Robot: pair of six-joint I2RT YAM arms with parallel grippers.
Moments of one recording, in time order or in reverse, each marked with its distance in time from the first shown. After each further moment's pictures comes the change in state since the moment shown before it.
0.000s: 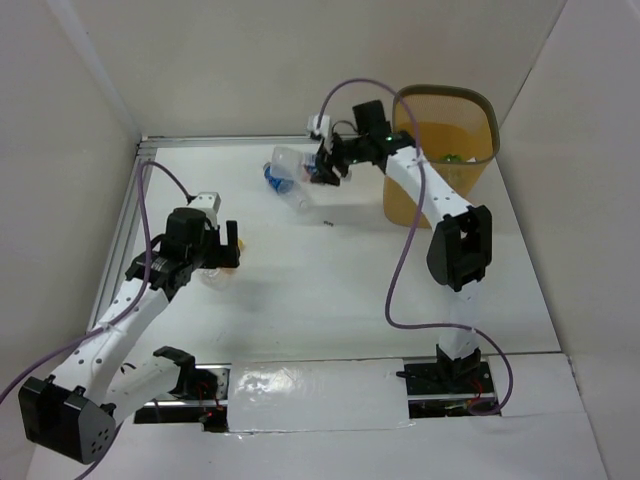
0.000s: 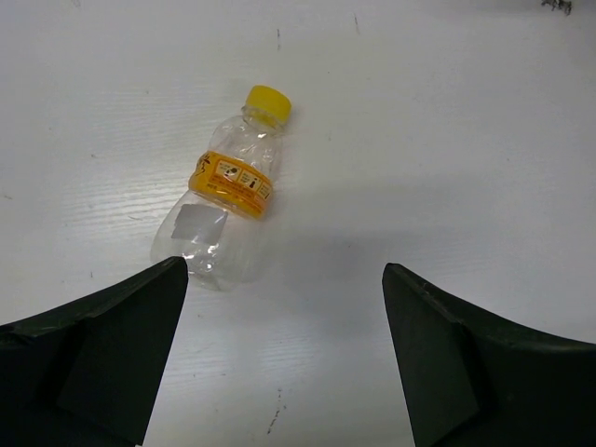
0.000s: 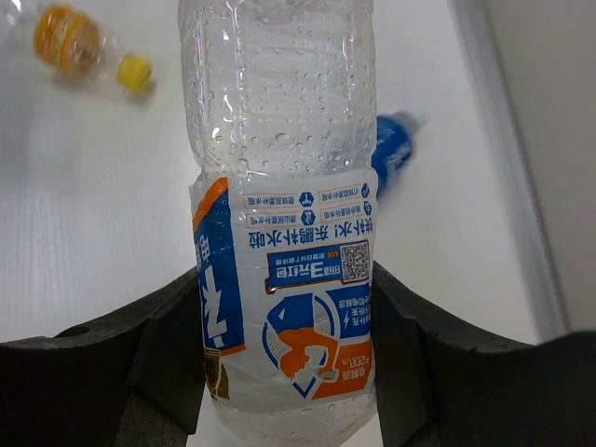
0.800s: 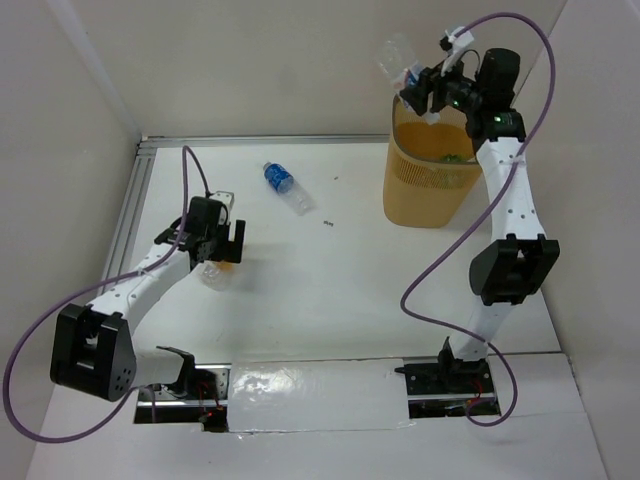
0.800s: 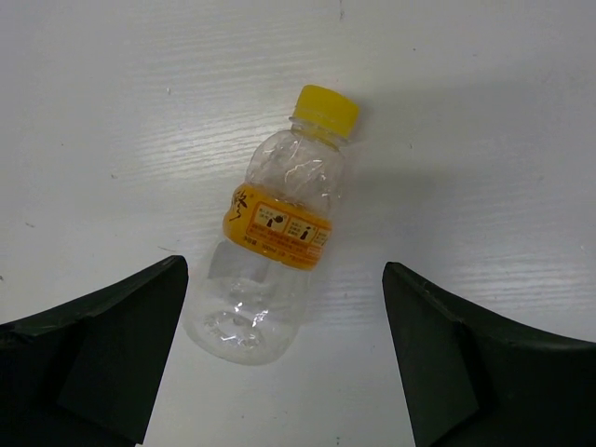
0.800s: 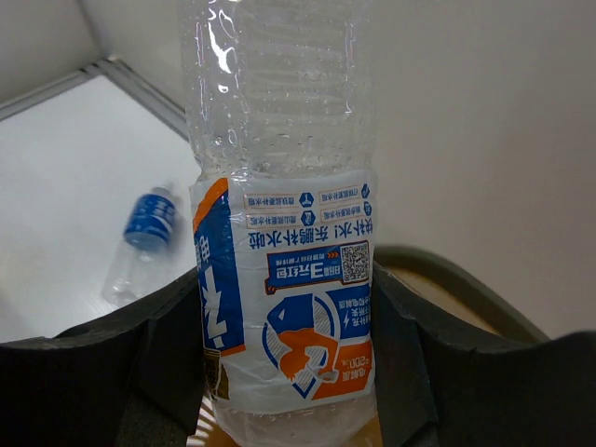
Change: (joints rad) left arm 0.055 0.325 0.026 0.105 -0.037 0.137; right arm -0.401 -0.235 0.122 0.279 0.074 0.583
